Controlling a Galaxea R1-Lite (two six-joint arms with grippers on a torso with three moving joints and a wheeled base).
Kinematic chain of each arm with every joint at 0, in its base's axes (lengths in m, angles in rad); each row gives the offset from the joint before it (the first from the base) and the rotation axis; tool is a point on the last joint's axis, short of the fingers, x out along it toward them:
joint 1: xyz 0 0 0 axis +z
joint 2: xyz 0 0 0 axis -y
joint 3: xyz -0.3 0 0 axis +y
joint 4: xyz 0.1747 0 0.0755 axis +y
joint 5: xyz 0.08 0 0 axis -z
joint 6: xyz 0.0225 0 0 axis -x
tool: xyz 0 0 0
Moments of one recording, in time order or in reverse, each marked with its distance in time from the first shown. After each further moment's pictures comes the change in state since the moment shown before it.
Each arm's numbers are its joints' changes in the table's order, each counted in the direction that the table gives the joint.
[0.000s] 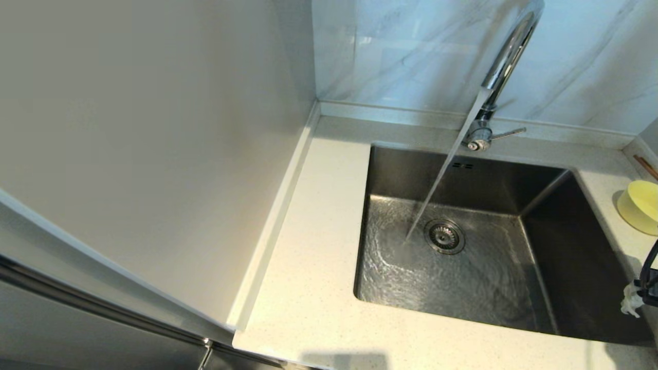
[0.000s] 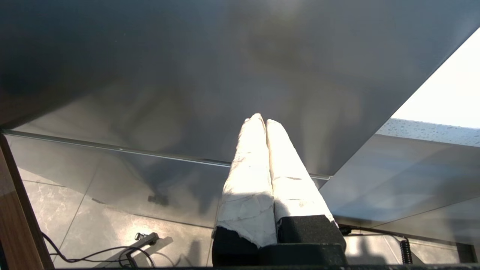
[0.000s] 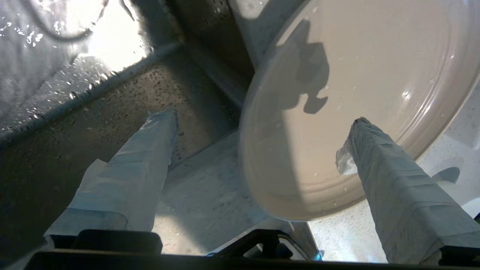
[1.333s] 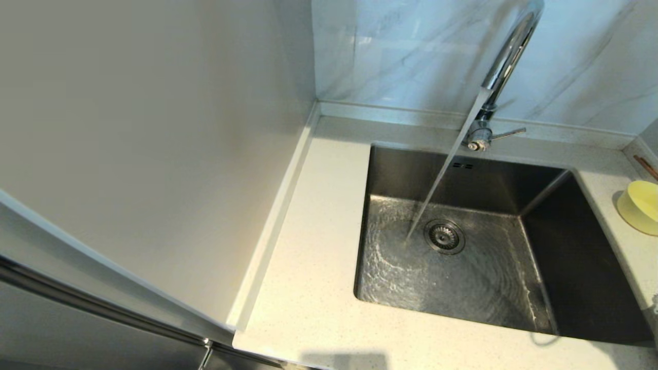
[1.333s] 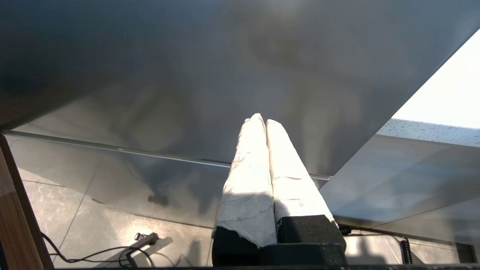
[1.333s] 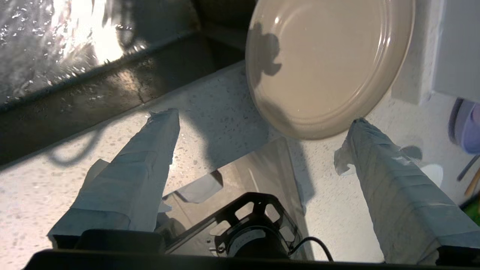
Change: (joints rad) left arm 0.000 0.000 0.000 0.000 0.000 0.000; right arm 0.307 0.304 -0.083 0.320 0.156 -0.183
